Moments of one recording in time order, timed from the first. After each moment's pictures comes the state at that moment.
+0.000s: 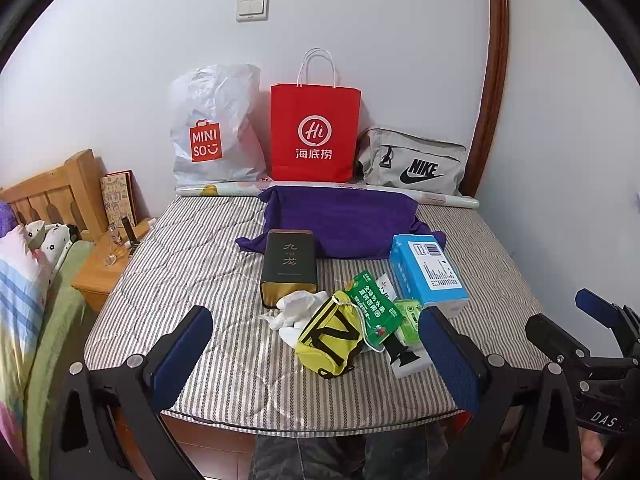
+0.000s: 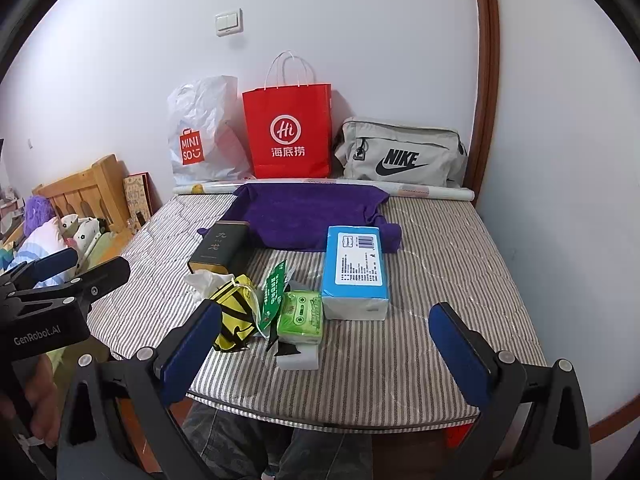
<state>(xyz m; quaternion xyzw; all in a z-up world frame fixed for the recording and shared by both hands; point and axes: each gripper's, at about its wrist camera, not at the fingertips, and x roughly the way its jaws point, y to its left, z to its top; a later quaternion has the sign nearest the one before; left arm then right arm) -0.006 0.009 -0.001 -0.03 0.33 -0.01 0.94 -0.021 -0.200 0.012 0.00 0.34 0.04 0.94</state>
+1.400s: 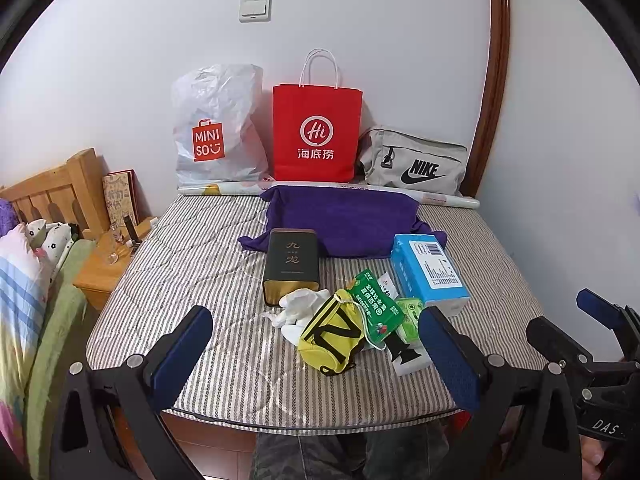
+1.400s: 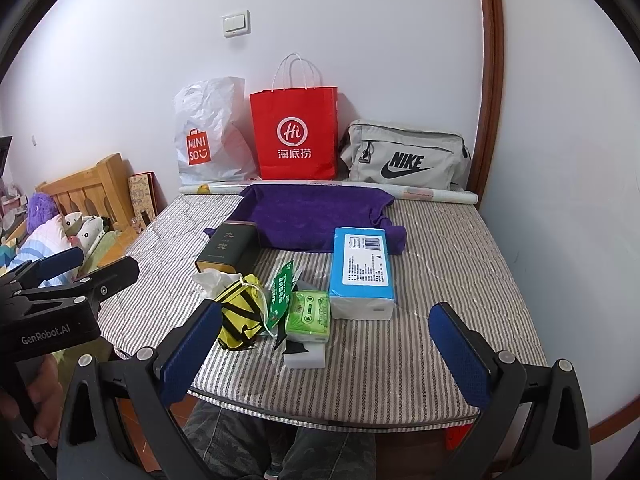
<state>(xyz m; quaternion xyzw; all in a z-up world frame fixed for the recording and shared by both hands) -0.008 0.014 -0.001 -0.03 0.33 -0.01 0.94 -0.025 -0.194 0.015 0.00 0.34 0.05 0.94</state>
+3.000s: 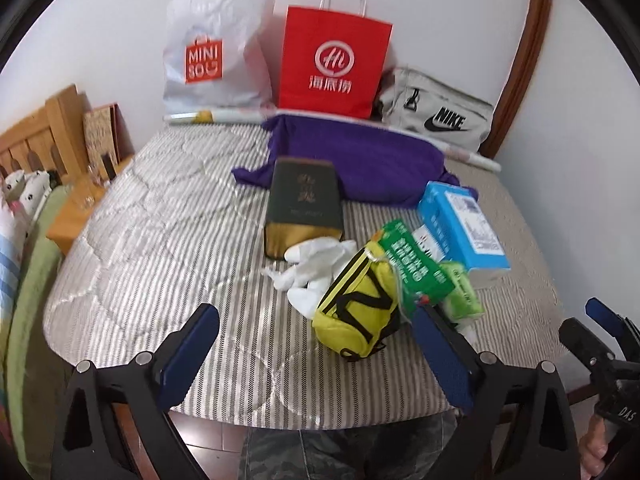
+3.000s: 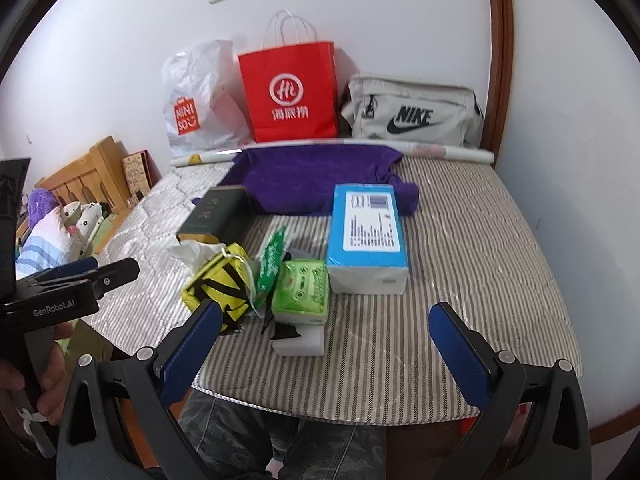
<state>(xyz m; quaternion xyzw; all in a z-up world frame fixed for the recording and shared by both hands) 0.056 0.041 -0.082 -0.07 0.43 -0.03 0.90 0.019 -0.207 -0.052 0.02 0.40 0.06 0.91</state>
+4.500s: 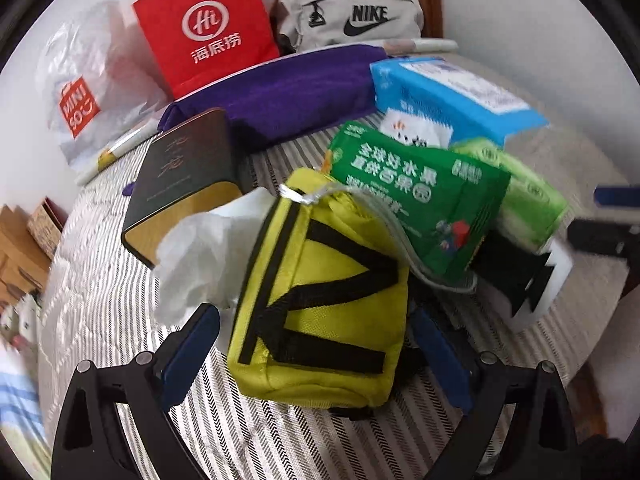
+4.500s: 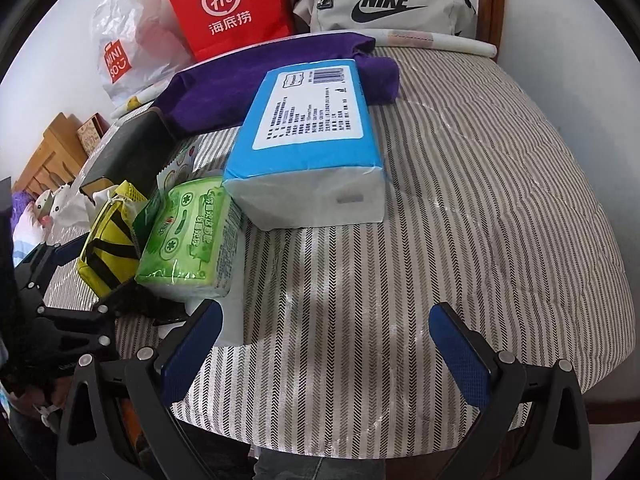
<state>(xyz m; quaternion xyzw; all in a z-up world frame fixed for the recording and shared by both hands) 0.107 -0.045 -0.181 0.17 0.44 -0.10 0.87 0.085 -0.242 -0.166 0.06 0.52 0.03 0.85</state>
